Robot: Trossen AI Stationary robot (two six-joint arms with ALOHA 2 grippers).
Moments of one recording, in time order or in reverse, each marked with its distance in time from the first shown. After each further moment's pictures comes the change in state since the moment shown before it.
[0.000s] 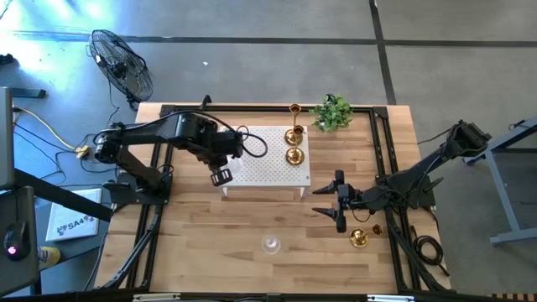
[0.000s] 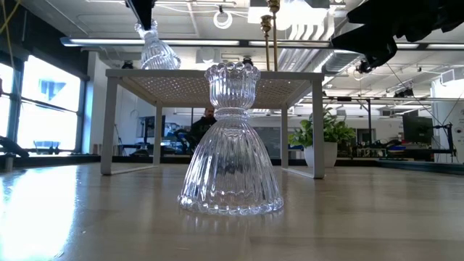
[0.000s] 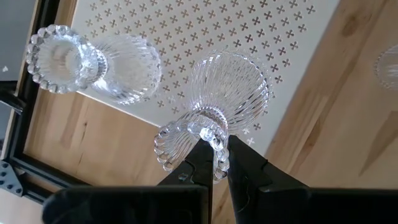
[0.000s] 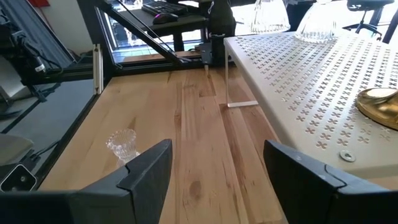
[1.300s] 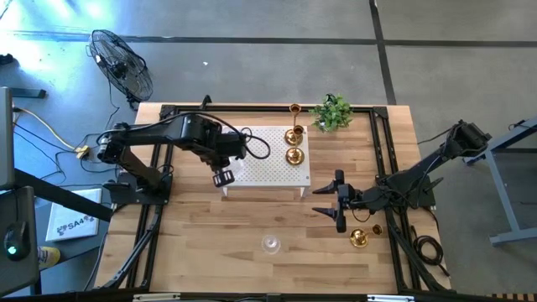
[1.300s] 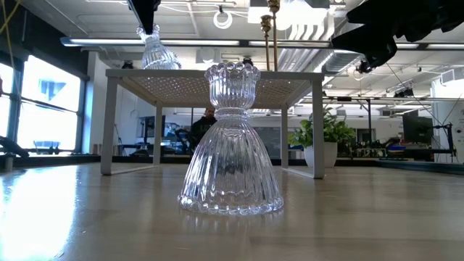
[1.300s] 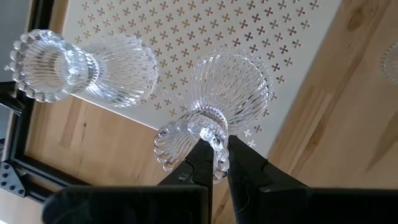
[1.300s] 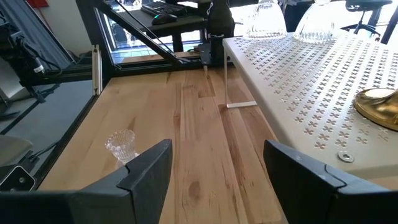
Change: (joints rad) left arm 0.000 0.024 0.001 0.000 0.006 0.014; right arm 0.000 0.000 0.000 0.002 0.003 0.000
